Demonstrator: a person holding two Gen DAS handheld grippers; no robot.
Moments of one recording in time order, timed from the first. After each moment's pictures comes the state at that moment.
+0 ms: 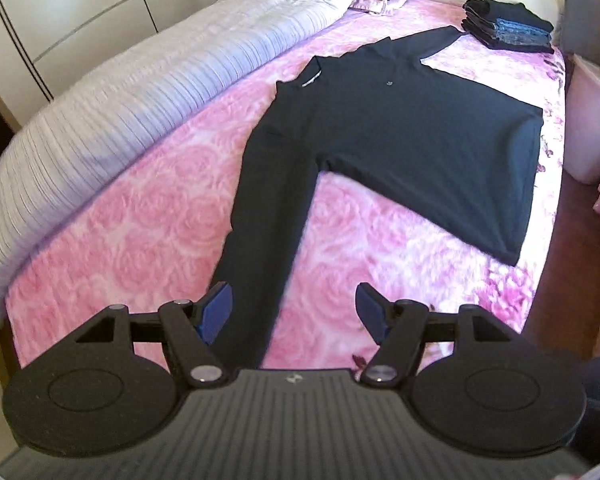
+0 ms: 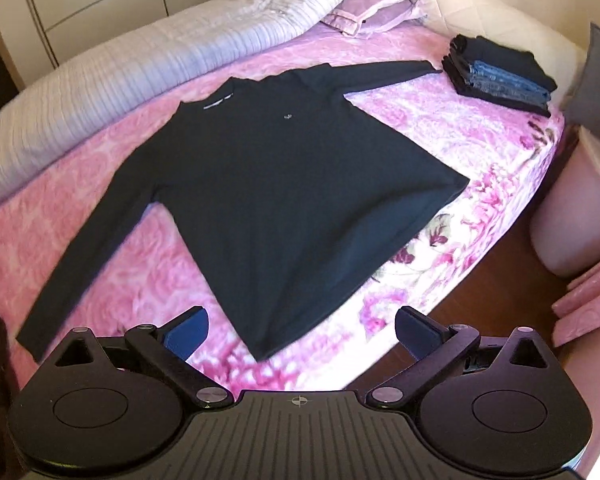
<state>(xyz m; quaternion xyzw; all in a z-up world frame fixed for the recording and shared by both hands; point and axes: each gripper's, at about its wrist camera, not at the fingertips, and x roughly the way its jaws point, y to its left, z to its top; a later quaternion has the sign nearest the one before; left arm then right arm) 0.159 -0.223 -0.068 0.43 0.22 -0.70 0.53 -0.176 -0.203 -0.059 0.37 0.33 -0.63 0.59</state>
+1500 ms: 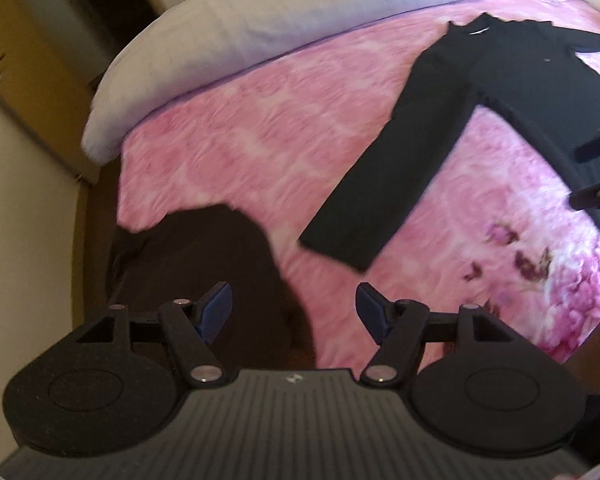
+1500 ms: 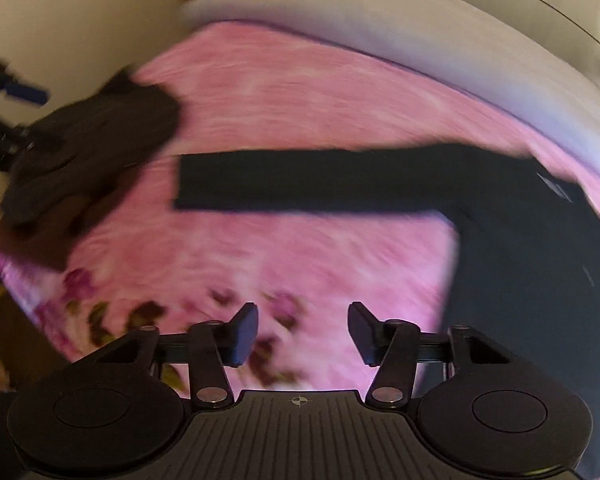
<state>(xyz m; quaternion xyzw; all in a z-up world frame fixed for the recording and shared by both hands) 0.260 -0.137 -0.086 0.43 0.30 -0.51 0.68 0.051 -0.233 -0.161 0.11 0.50 -0.23 0.83</state>
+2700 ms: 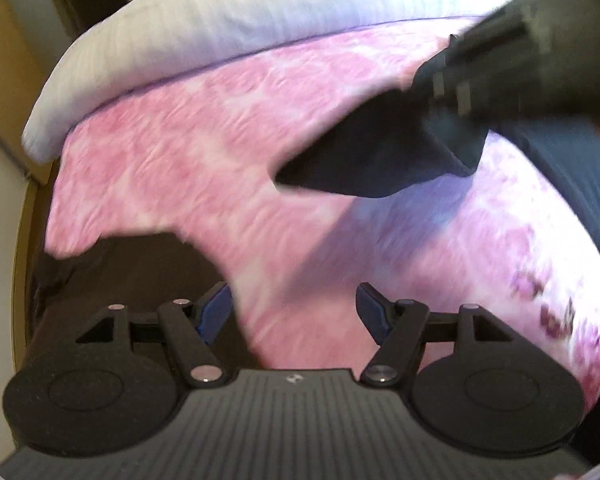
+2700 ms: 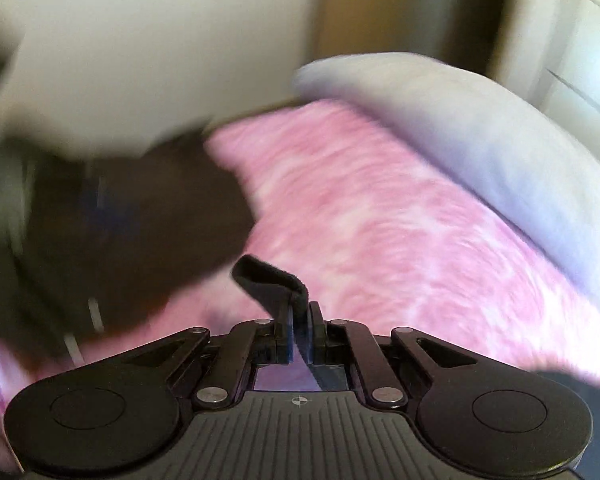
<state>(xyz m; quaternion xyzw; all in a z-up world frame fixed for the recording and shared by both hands) 0.302 -0.227 -0.162 0.37 0.32 -0.57 0.66 0.222 -0.334 -0.192 0.05 0.40 -0.13 0.91</state>
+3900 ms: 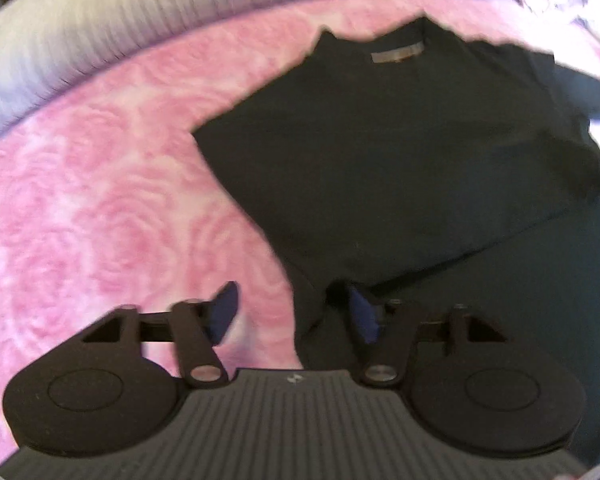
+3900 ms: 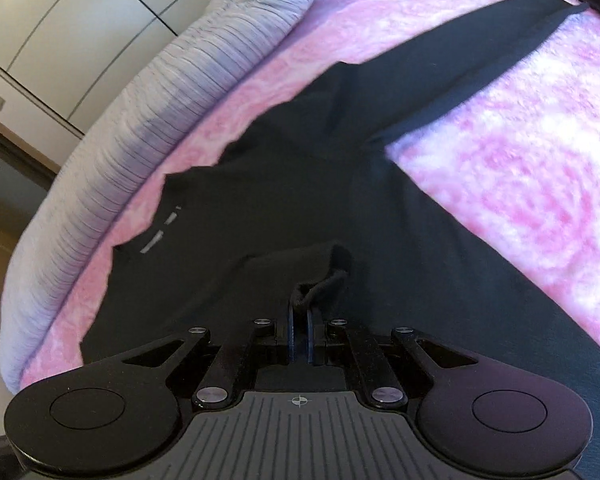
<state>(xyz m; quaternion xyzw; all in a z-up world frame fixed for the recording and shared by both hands) 0.030 -0.576 -0.268 0.40 0.39 -0.56 0.61 -0.369 -0.684 -0.299 0.51 0.17 -0.50 0.68</state>
